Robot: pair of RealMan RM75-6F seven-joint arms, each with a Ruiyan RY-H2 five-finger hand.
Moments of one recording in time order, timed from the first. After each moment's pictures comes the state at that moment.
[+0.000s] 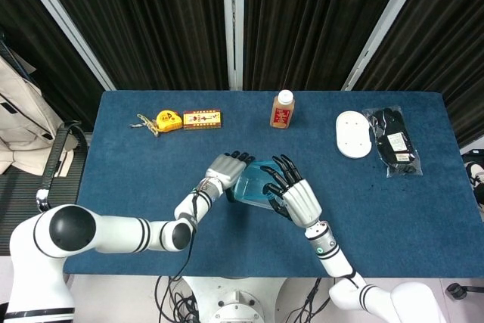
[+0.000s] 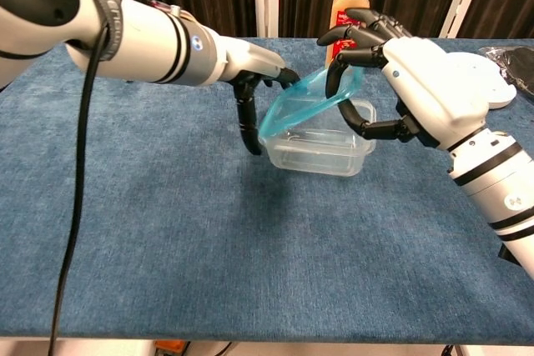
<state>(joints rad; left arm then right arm) -1.45 -1.61 -0.05 -1.47 0.20 0.74 0.58 0.56 -2.04 0.07 -0.75 -1.70 1.61 0.23</state>
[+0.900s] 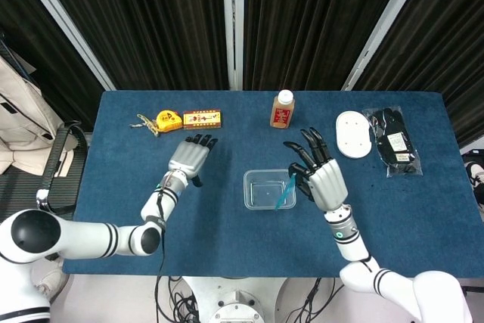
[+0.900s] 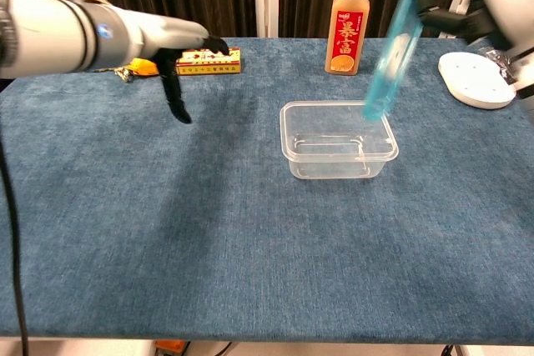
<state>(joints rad) -1.26 -1.50 -0.01 -1.55 0.36 0.96 0.58 0.59 -1.87 0.18 -0.88 -1.68 1.72 0.20</state>
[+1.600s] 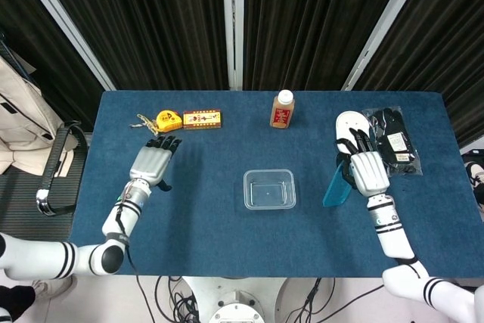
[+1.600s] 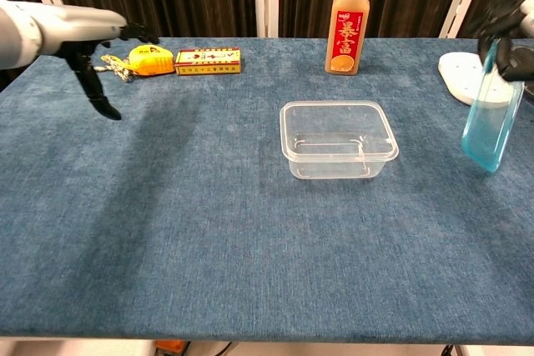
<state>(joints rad) -1.05 -1.35 0.00 -1.74 0.50 1.09 0.56 0.51 -1.57 0.17 -1.12 -1.37 1.20 0.11</state>
